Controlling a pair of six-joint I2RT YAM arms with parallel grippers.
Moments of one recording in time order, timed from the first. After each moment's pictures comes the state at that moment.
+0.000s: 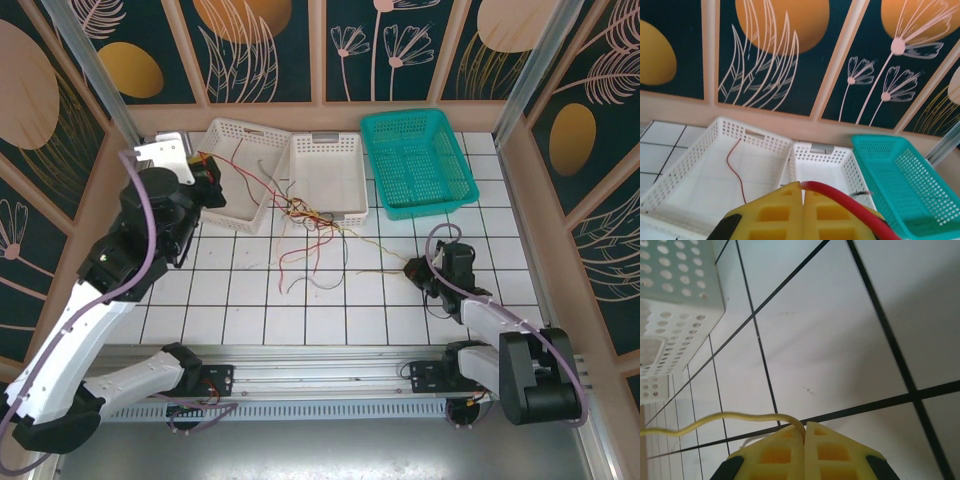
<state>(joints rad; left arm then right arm) -0.62 0.98 1.40 -0.60 -0.45 -0.40 0.10 1.10 0.23 0.13 -0.37 0.80</state>
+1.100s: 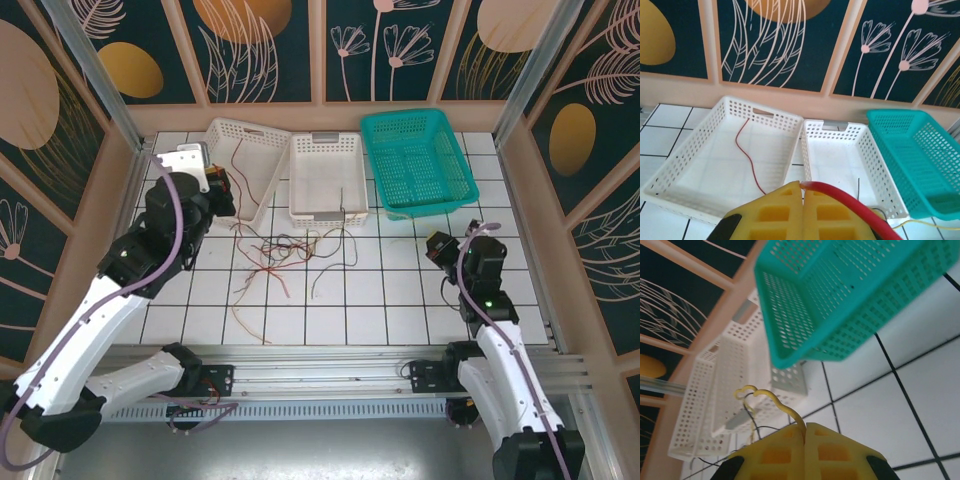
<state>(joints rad) -0.62 1.00 1.26 -0.57 -0.44 -0.38 0.06 0.64 0.42 -0.17 -0.24 0.80</state>
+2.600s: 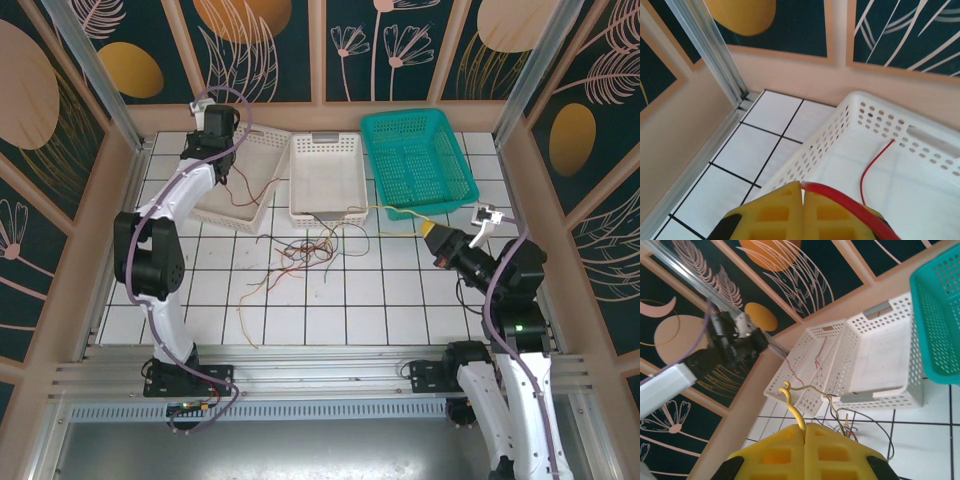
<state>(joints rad) -0.21 1.95 1.64 -0.27 -0.63 -0.24 0.08 0.47 0.73 -0.38 -0.59 0.67</state>
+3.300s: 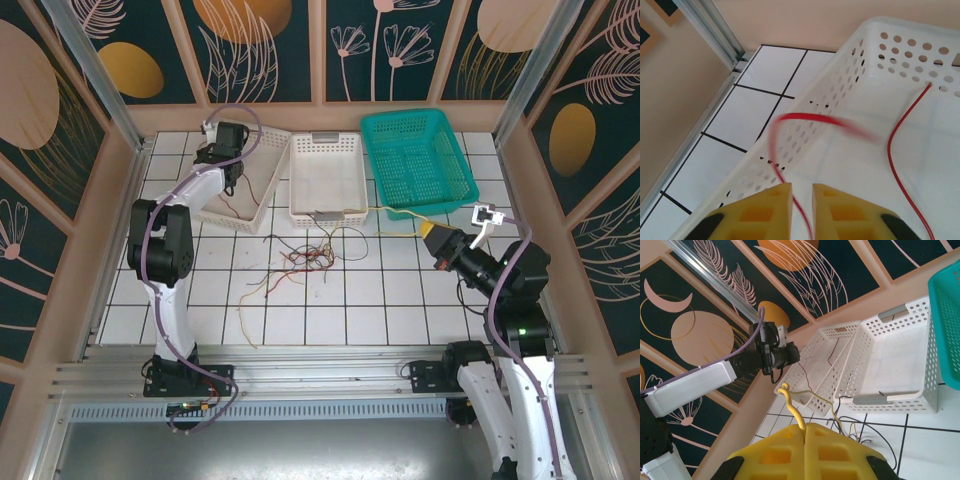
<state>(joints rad) -0.21 2.08 1.62 -0.27 -0.66 -0.23 0.10 0.46 0.75 -0.38 -0.61 0.67</state>
